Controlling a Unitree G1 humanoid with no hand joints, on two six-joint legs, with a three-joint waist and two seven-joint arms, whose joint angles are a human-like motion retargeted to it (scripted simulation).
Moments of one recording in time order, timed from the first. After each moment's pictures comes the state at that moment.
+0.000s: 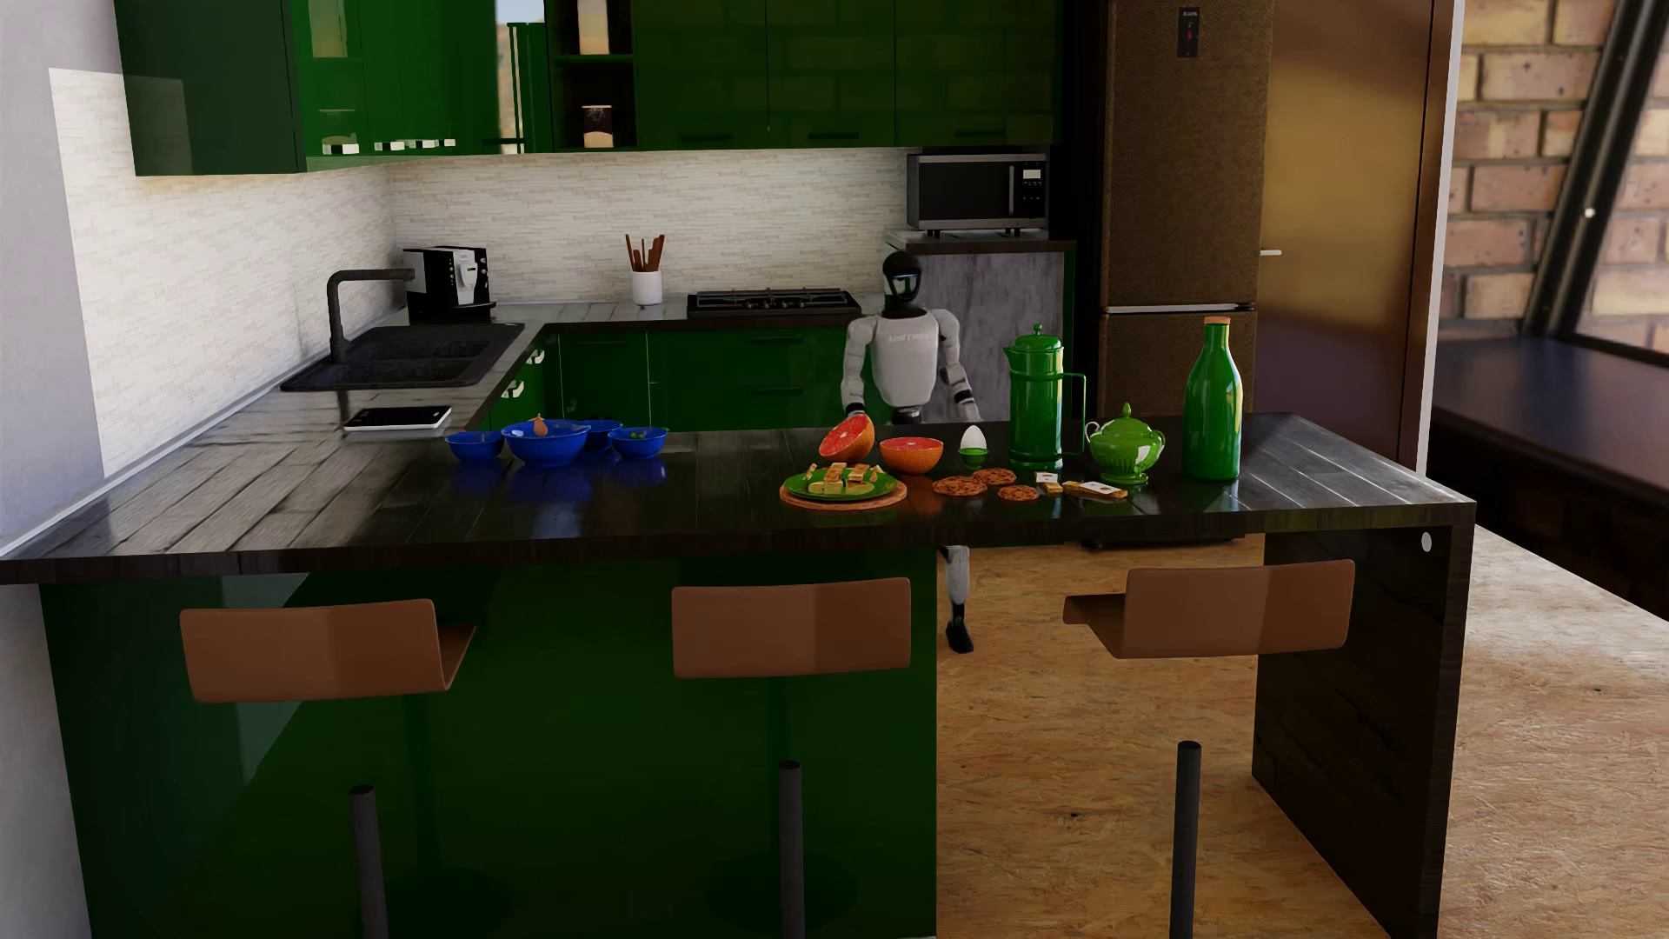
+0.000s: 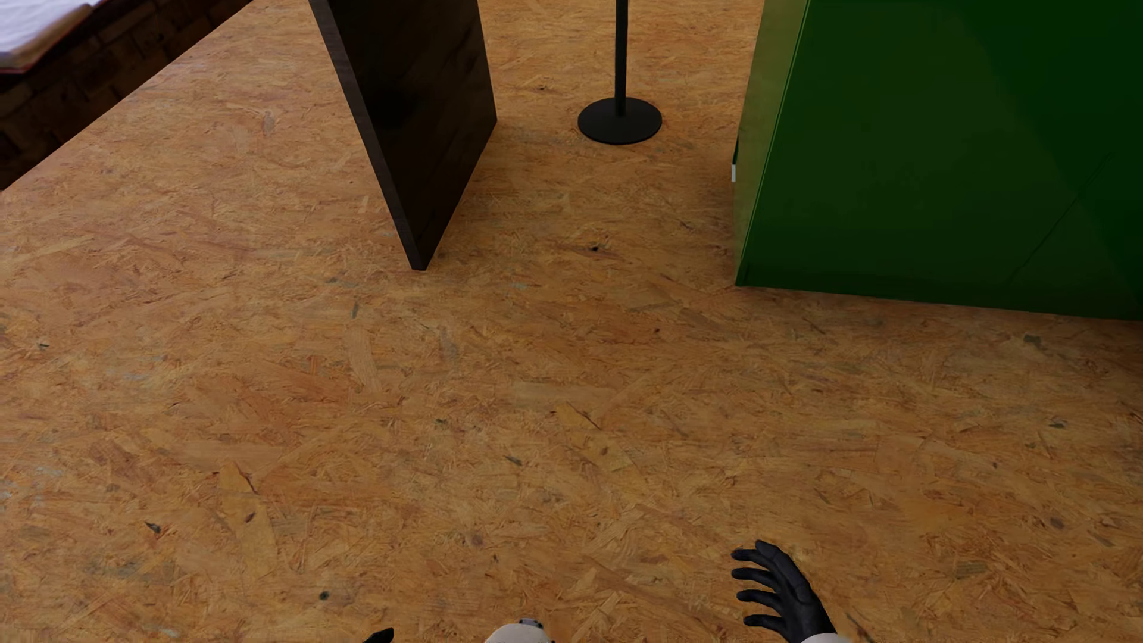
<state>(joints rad) -0.51 -0.42 0.18 0.05 -0.11 0.04 -0.03 -0.02 0.04 0.75 0.89 0.23 0.14 -0.25 -0.40 0.18 -0.17 -0.06 0.07 -0.04 0.10 0.67 0.57 -0.05 0.02 0.11 0.02 -0.05 -0.01</state>
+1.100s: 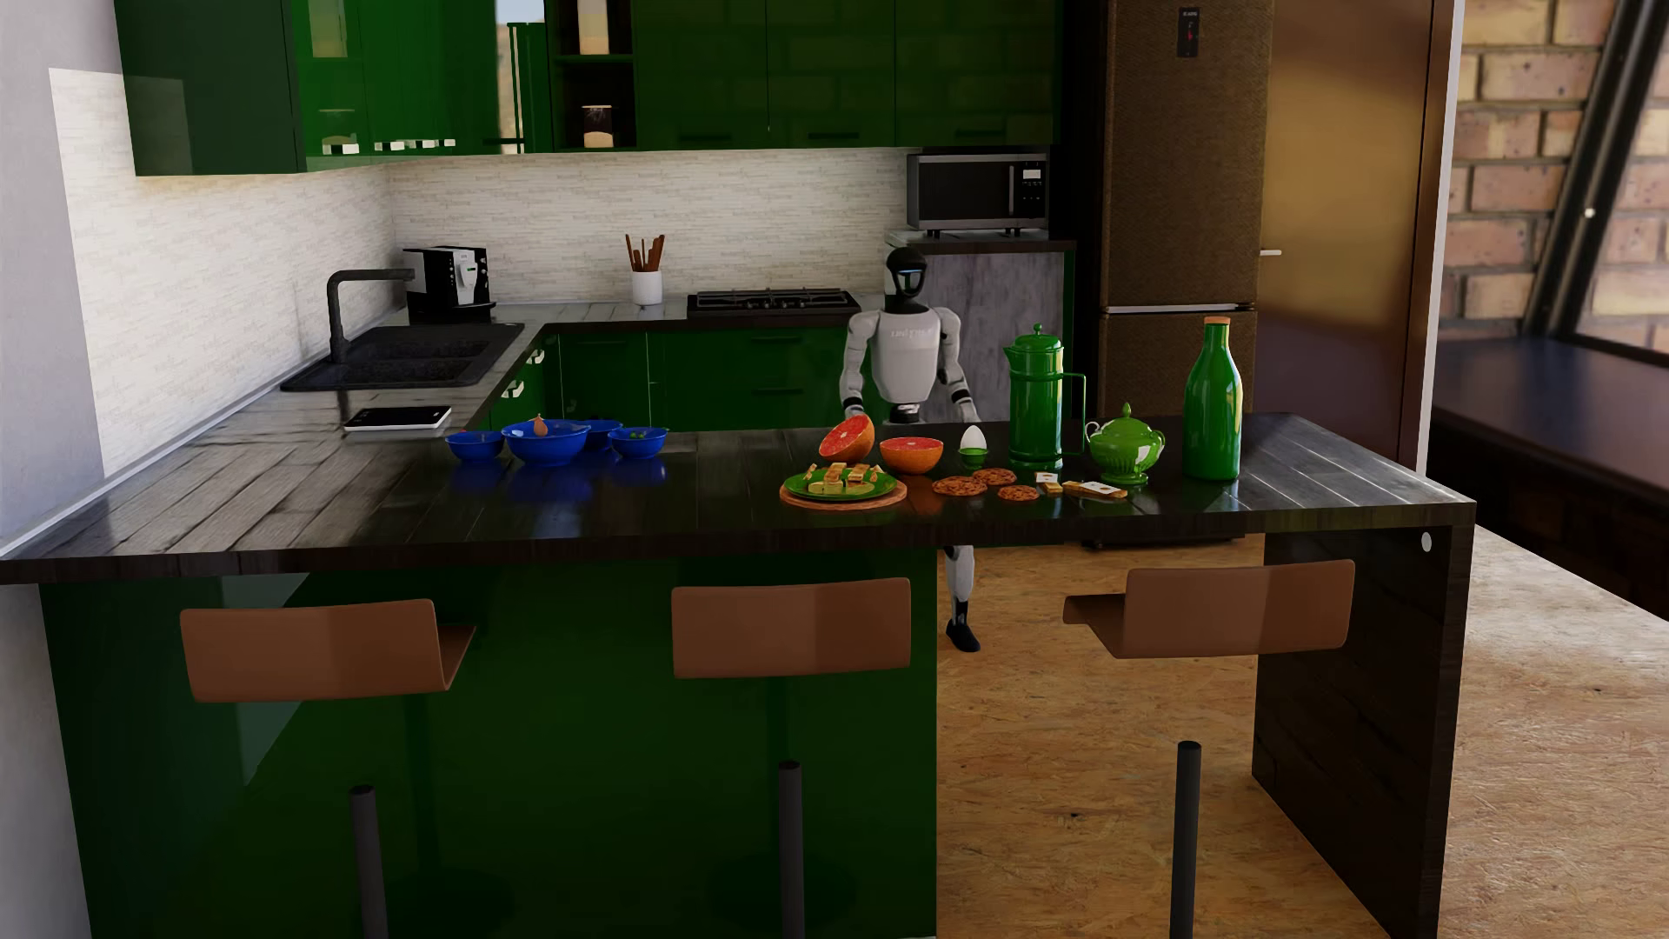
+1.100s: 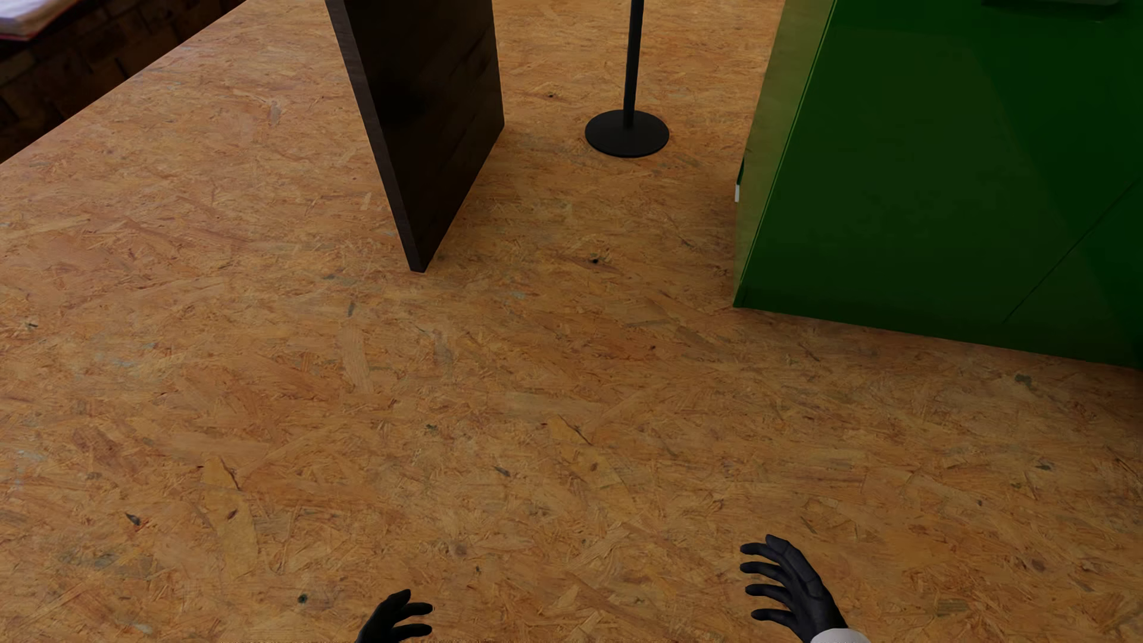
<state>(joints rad) -0.42 -0.37 0.08 0.07 -0.07 0.00 -0.01 0.04 0.05 0.63 0.67 0.19 0.13 -0.21 -0.31 0.16 -0.17 -0.07 0.08 -0.05 0.04 0.62 0.58 0.00 0.00 0.09 0.01 -0.03 0.05</state>
